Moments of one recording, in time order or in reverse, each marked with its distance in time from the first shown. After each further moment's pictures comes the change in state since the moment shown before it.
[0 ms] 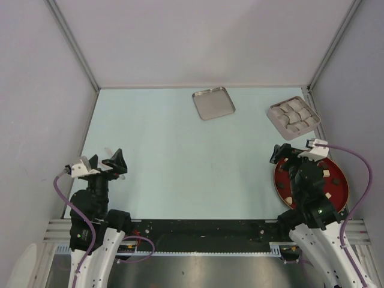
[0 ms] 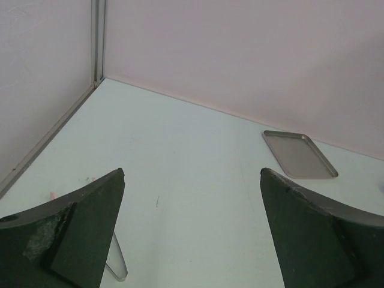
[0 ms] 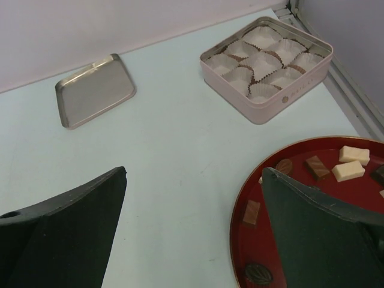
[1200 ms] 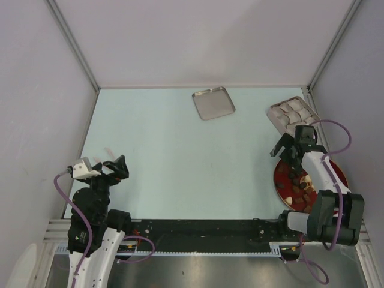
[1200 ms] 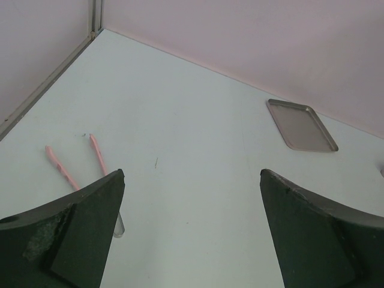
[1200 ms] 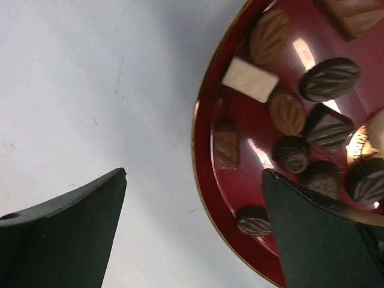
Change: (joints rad) left arm 0.000 -0.003 0.032 -0.195 0.000 -0.105; right arm -0.524 0.890 0.232 -0.226 -0.491 0.223
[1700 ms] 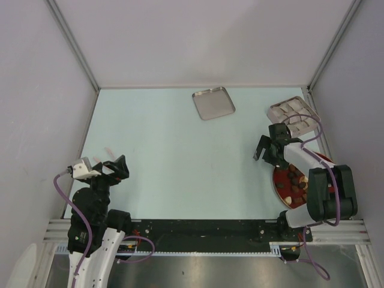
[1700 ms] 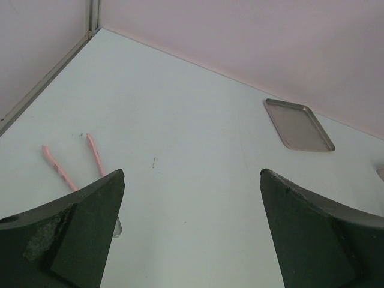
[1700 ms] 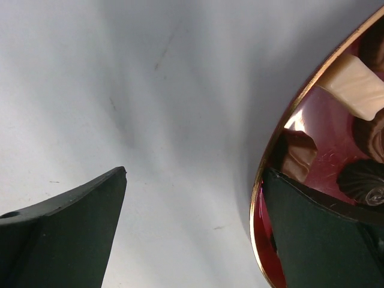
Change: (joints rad) left arm 0.000 0.000 0.000 0.001 0.006 -0.007; right arm 0.255 0.228 0.040 0.070 0.093 0.000
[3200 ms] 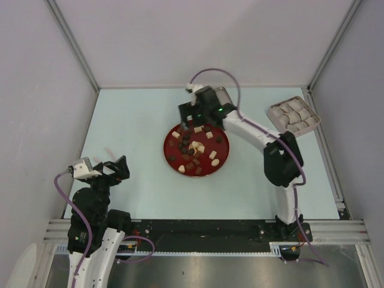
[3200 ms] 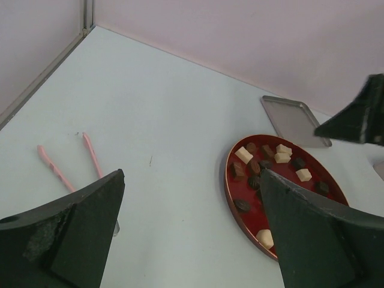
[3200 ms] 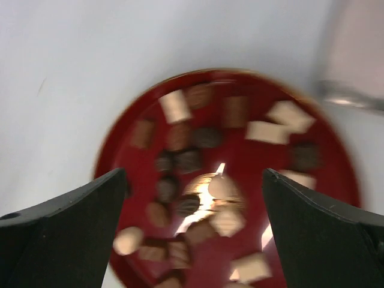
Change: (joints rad) left arm 0.000 -0.001 0.000 -0.006 0.013 0.000; right arm 0.598 0.603 0.957 0.090 -0.180 -0.278
